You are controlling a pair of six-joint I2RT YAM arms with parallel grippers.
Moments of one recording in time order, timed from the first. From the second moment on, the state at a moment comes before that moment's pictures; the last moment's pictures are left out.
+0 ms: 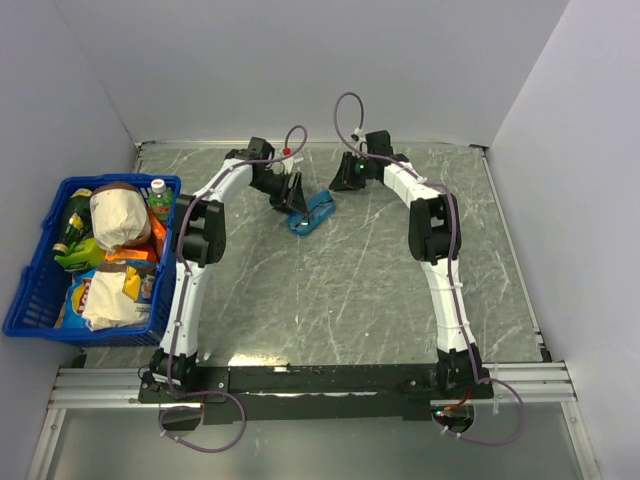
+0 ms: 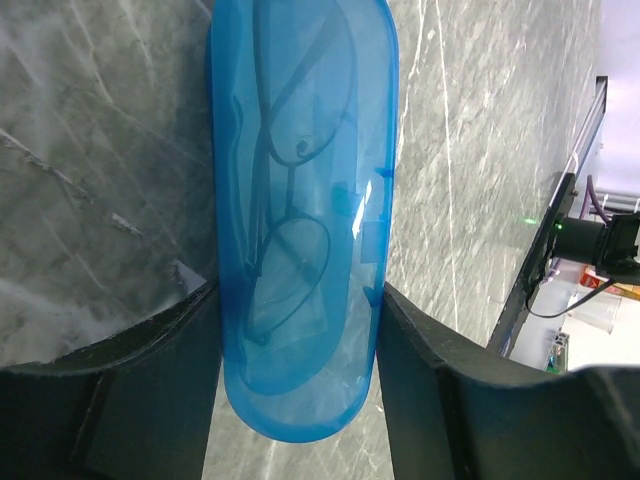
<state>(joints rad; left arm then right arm) -0.26 2.54 2.23 -0.90 0.91 0.04 0.24 2.58 2.21 -0.44 -0.58 0.39</state>
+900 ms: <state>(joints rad) -0.26 2.54 2.22 -0.87 0.90 0.03 0.32 2.54 2.18 -0.48 -0.38 0.24</state>
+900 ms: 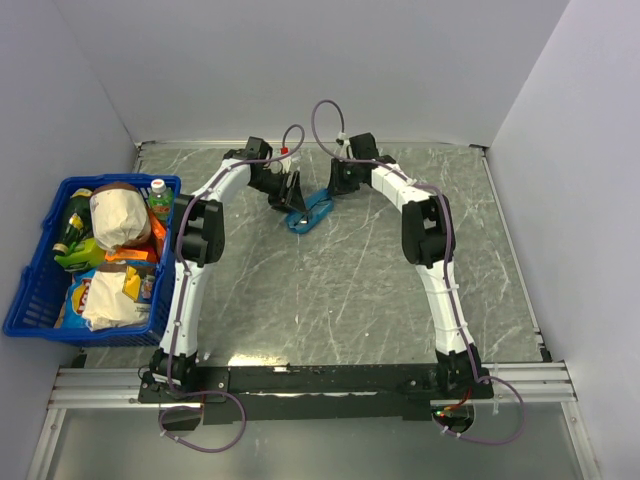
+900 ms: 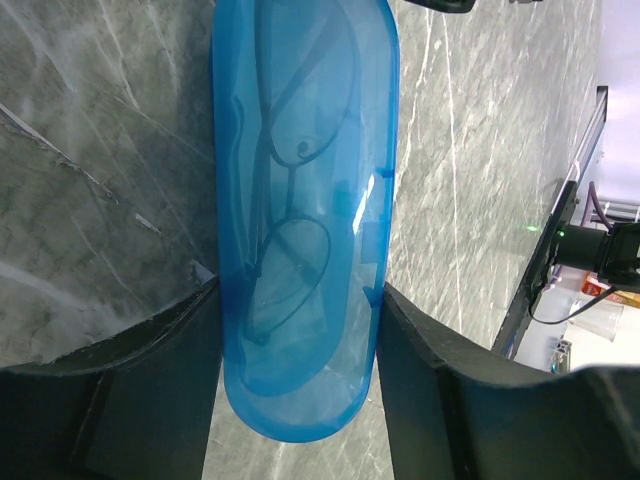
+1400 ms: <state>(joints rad) -0.26 2.54 2.22 -0.88 0.90 0.00 0.35 2.50 2.13 -0.46 -0.35 0.07</state>
